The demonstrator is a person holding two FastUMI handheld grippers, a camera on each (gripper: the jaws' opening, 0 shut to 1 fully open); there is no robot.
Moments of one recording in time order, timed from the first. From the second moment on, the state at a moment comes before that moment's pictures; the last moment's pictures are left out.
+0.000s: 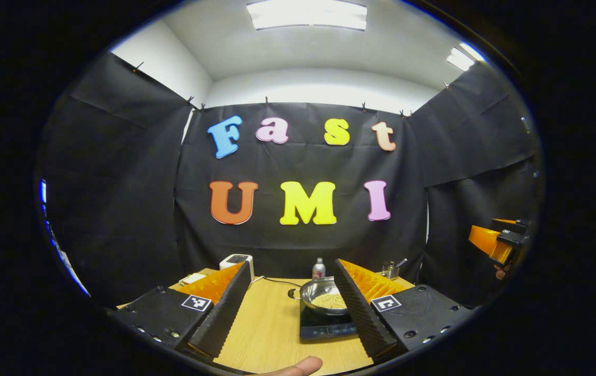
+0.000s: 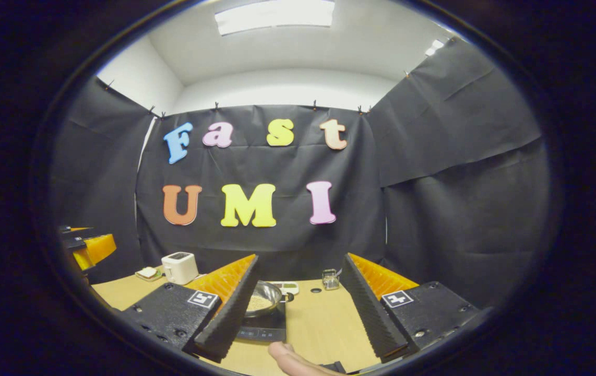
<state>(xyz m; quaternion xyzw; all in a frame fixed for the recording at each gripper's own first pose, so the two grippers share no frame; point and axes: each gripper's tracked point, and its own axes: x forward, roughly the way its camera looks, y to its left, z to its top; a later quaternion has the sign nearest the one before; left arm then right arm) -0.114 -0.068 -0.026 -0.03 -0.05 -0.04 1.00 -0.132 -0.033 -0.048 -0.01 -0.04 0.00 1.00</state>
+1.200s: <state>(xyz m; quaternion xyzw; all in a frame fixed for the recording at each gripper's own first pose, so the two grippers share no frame) -0.100 -0.058 -0.038 -0.03 -0.04 -0.04 1.00 -0.118 -0.042 -0.063 -0.03 -0.04 0.00 1.00</state>
